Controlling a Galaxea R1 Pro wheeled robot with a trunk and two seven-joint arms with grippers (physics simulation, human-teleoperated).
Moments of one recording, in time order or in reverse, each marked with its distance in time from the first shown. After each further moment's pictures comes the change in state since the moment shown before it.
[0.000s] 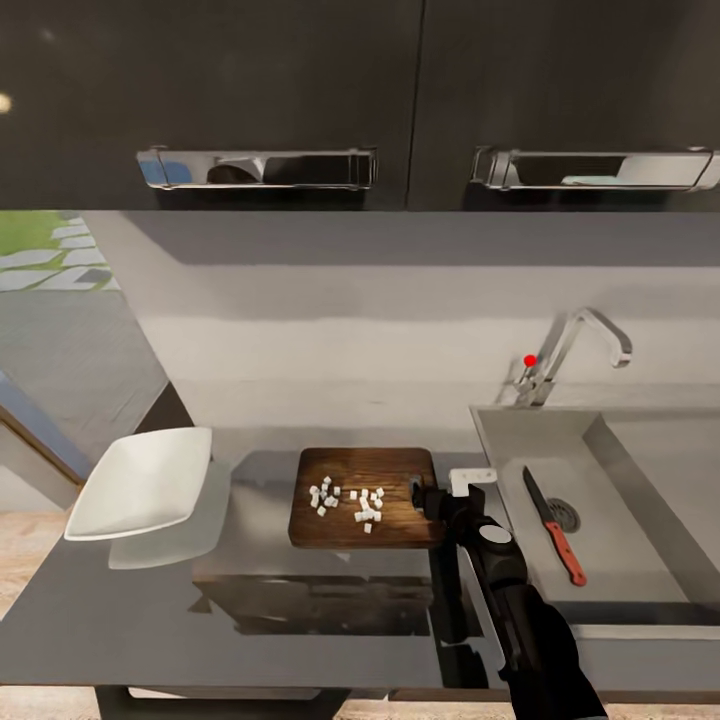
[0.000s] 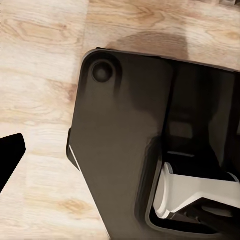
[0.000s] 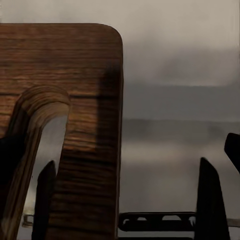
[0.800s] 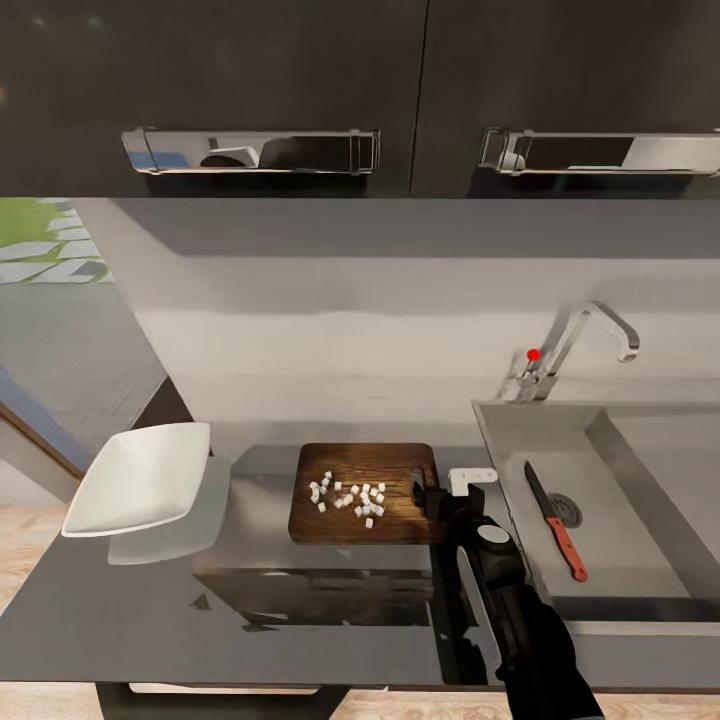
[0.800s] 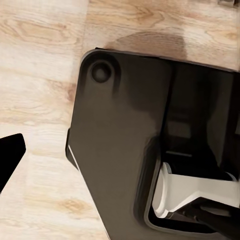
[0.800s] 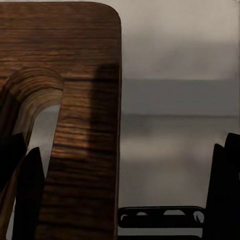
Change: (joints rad) left arm 0.003 -0.001 -0.001 -0.021 -0.001 -0.003 -0.003; right arm 0.000 0.014 -0.010 0.001 0.022 -0.005 -0.006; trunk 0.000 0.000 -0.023
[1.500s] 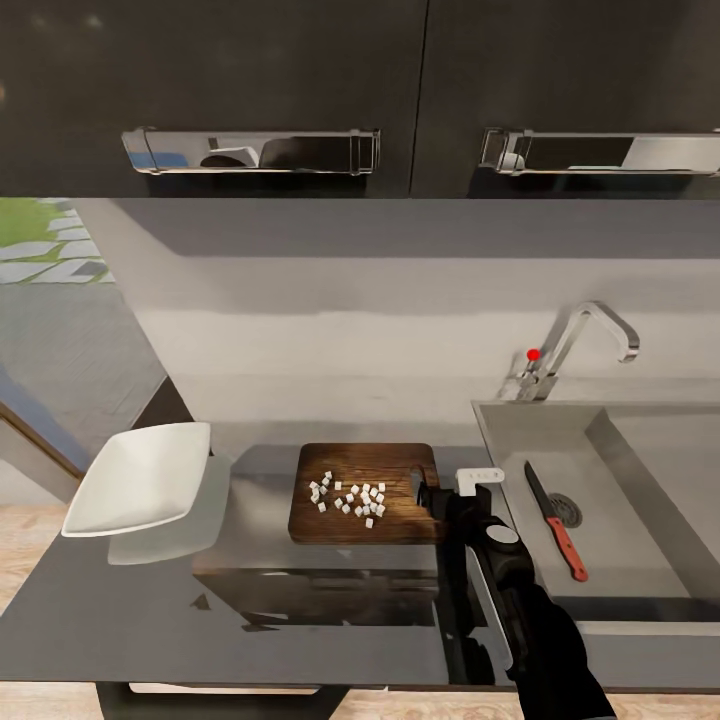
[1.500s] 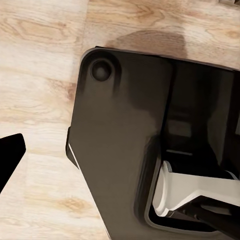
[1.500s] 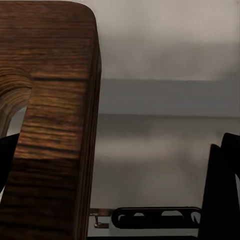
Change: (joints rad) left arm -0.002 0.000 0.000 0.006 0.000 0.000 0.000; right arm 0.000 -0.038 0.004 -0.006 -0.029 0.001 -0.002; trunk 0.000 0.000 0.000
